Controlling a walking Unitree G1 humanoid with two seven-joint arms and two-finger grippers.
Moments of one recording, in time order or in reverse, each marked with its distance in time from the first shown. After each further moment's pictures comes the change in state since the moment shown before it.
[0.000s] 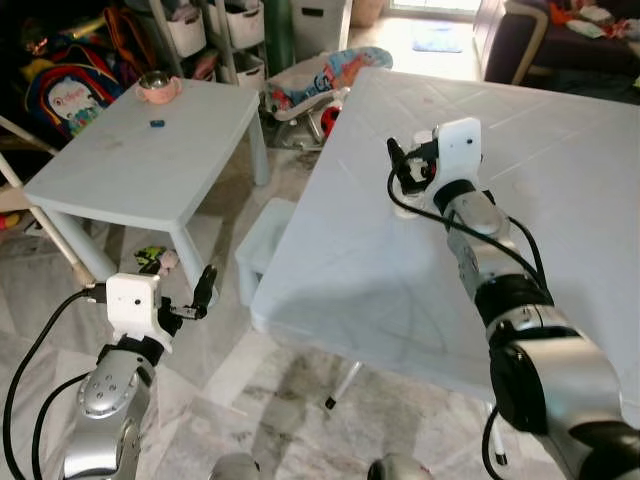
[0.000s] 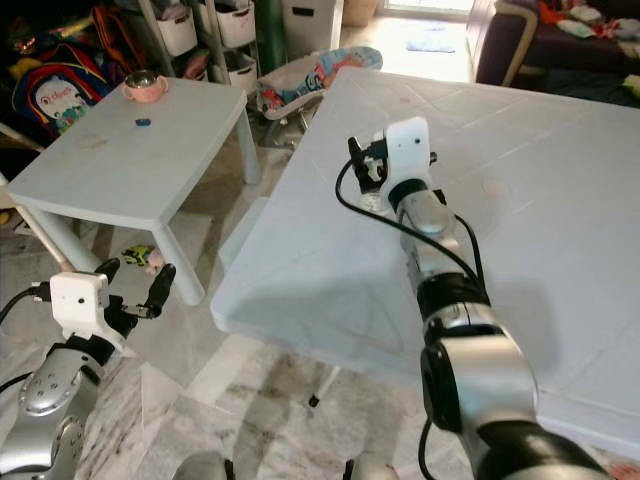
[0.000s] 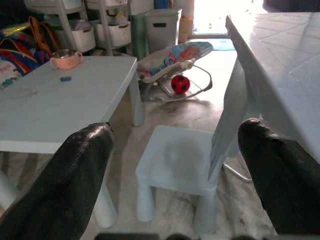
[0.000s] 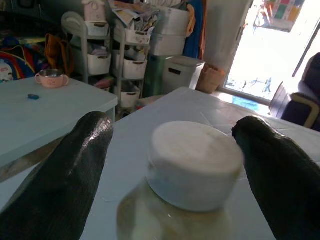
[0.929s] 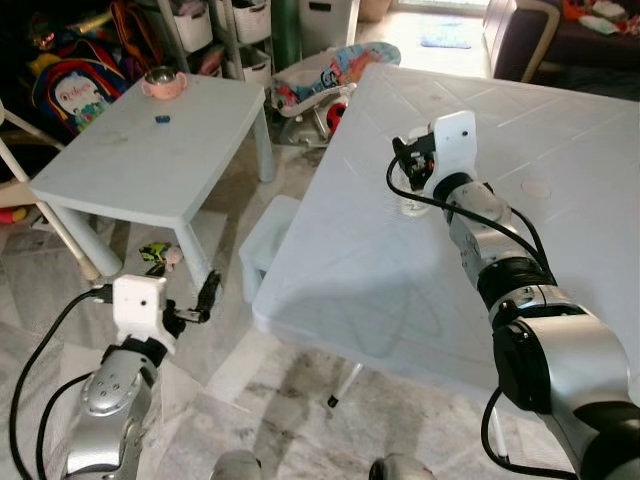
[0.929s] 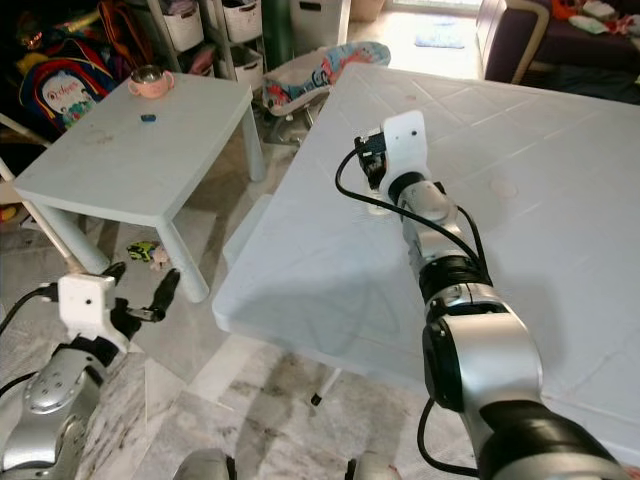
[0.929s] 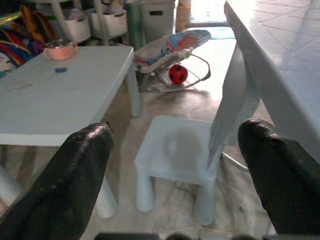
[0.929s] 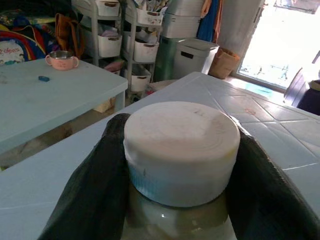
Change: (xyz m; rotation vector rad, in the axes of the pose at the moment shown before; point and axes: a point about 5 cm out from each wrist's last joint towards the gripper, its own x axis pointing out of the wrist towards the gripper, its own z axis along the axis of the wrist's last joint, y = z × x) left arm 0.006 -0.003 -0.006 0.015 0.031 -0.032; right arm 0.007 -0.004 0.001 -0.014 0.073 0.037
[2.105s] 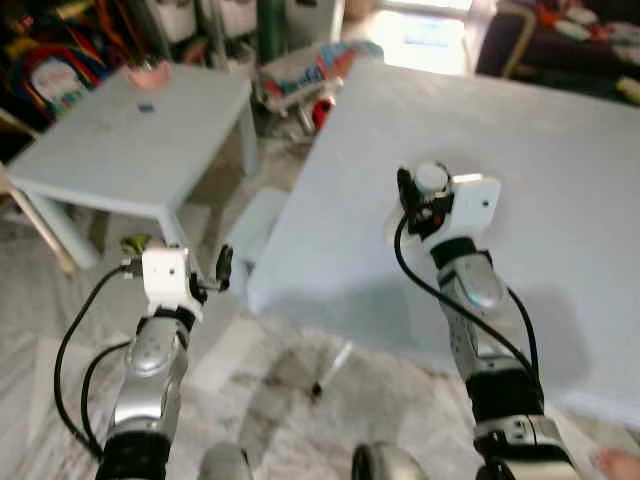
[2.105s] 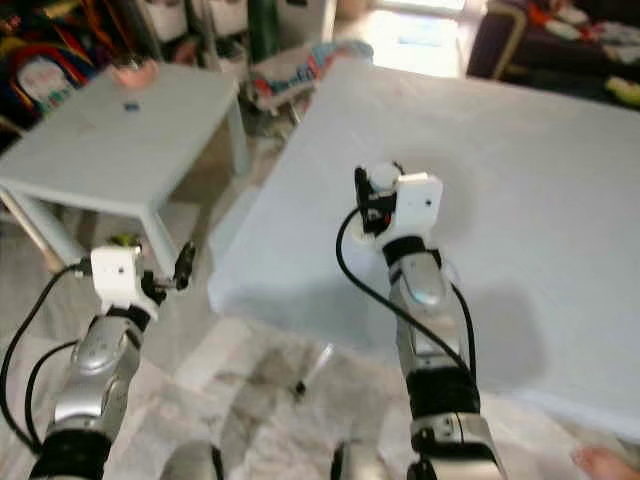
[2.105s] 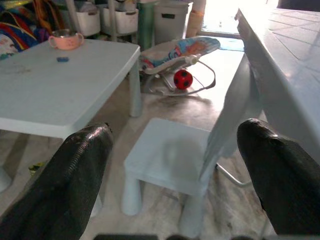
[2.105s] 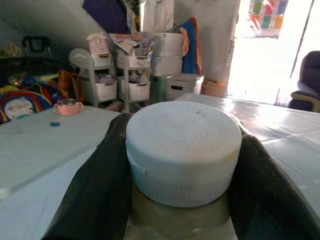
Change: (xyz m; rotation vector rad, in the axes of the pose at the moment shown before) left arm 0.042 -0.015 0.001 -0.058 -0.021 0.120; right arm -0.073 0.036 -0.021 0.187 -0.211 -0.069
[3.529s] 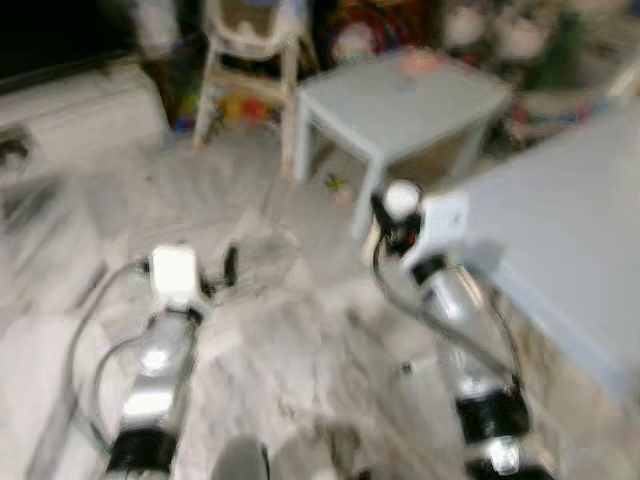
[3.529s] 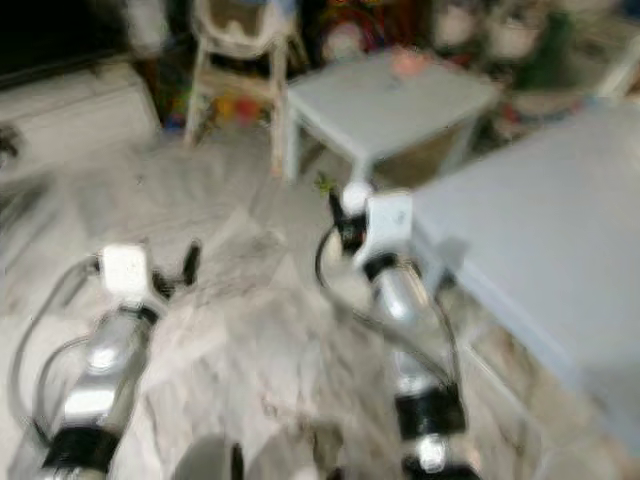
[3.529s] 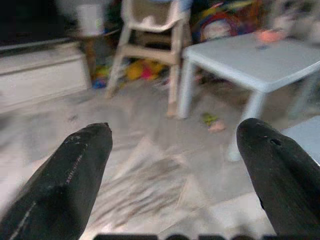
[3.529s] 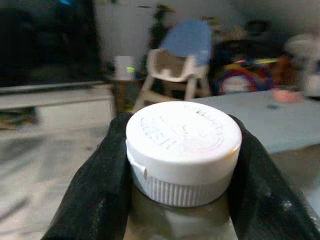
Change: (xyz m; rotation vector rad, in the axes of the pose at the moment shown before) left arm 0.001 0.000 -0.009 0.013 0.018 0.042; right arm -0.012 0.038 -0.015 0.045 0.095 0.126
